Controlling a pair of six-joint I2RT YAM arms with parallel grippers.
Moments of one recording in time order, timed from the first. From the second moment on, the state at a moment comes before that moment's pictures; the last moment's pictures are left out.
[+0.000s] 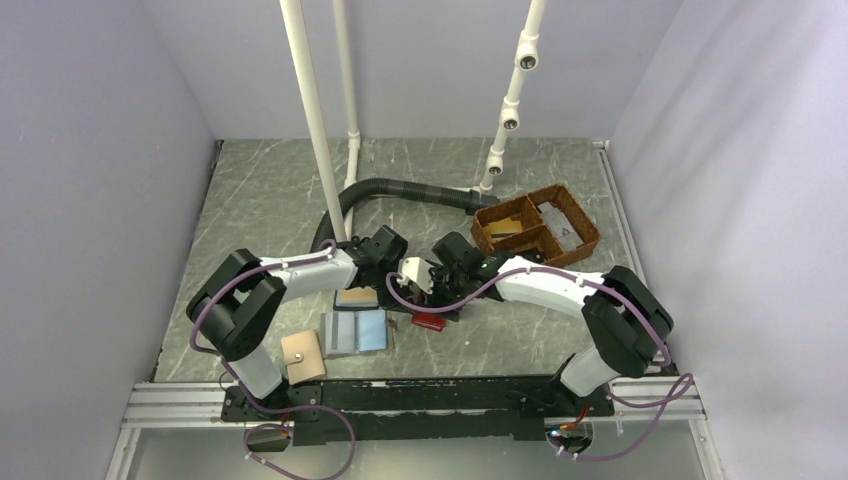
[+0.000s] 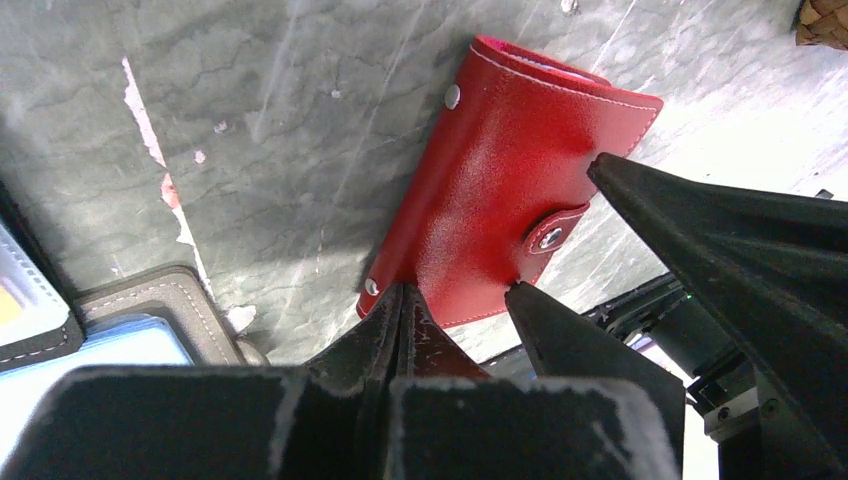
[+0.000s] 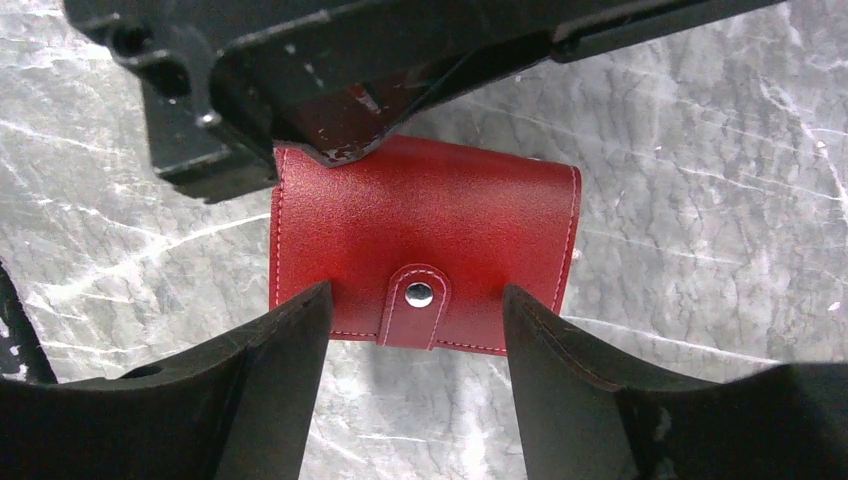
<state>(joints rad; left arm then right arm) -0.75 1.67 0.93 -0.36 0.28 -0.97 0.82 1.53 0.87 -0.36 -0.27 -0.57</state>
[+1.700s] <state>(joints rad) -0.69 1.42 0.76 -0.16 0.42 -0.94 0.55 1.47 0.97 -0.58 -0.80 -0.51</state>
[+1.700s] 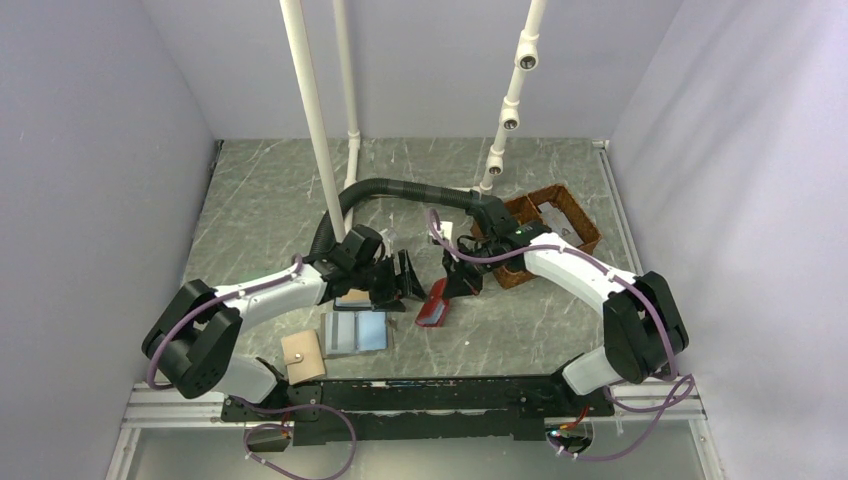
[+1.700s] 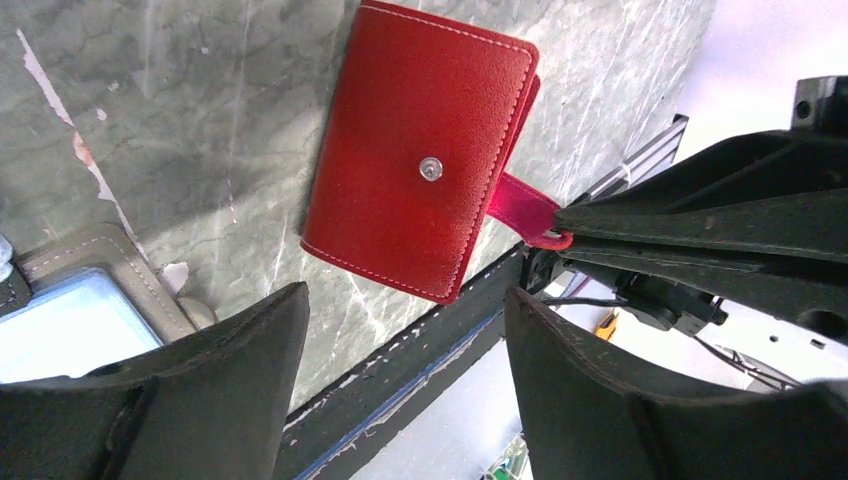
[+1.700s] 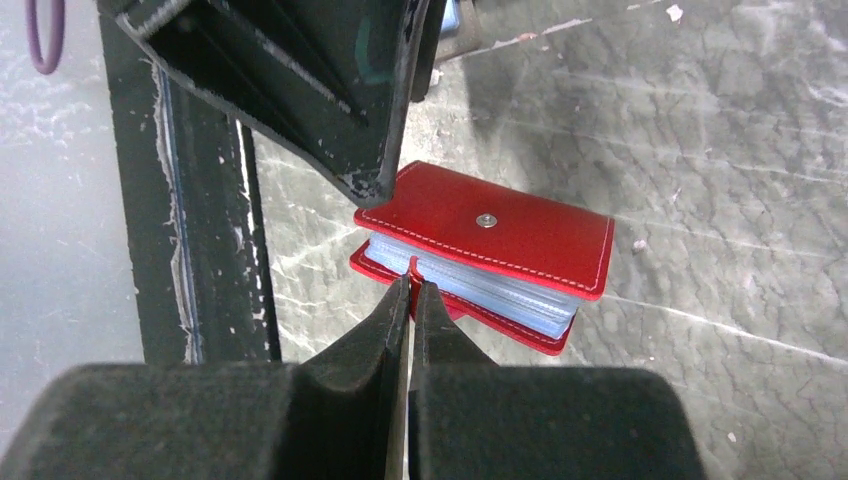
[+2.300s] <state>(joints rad) -0.71 1.53 0.76 -0.12 0.45 -0.89 0.52 1.47 0.98 -0.58 -0.82 -0.50</state>
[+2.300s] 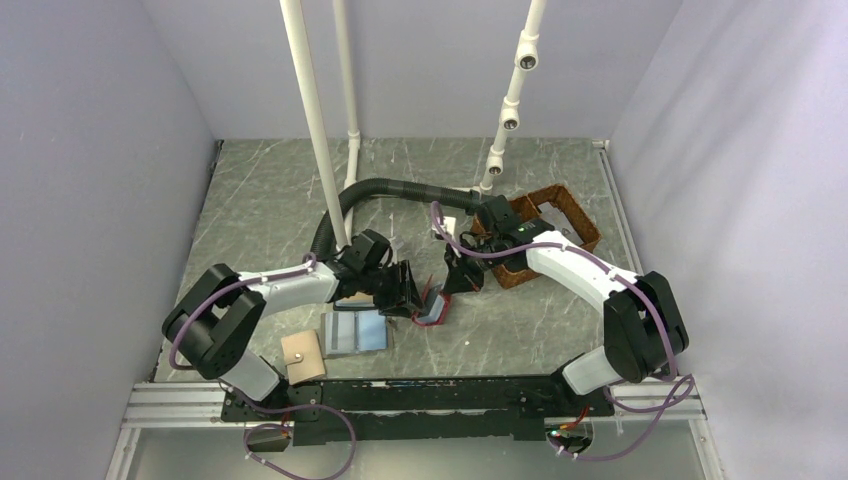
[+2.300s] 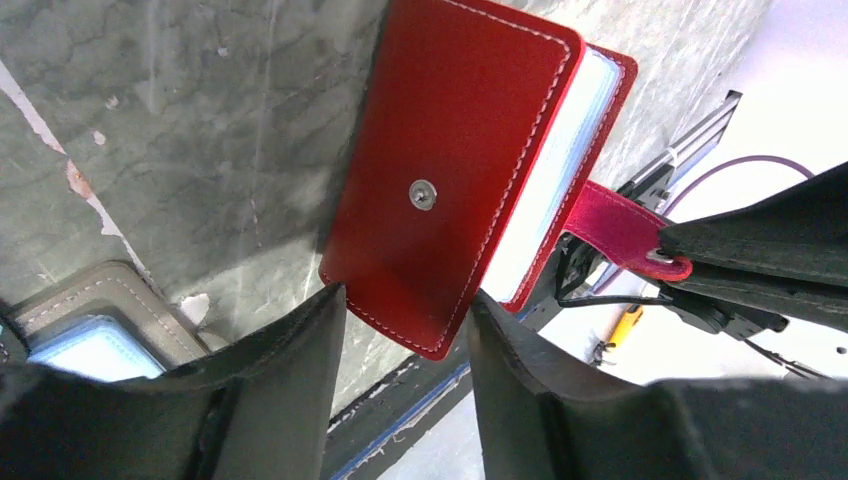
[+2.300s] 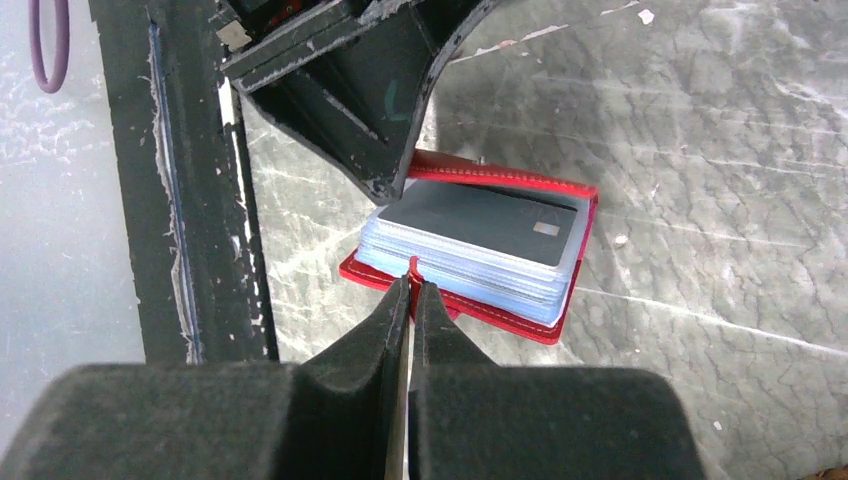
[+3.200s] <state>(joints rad) -0.71 1.50 0.81 -0.15 0.47 -0.88 0.50 1.40 0.87 -0.70 -0.46 -0.66</state>
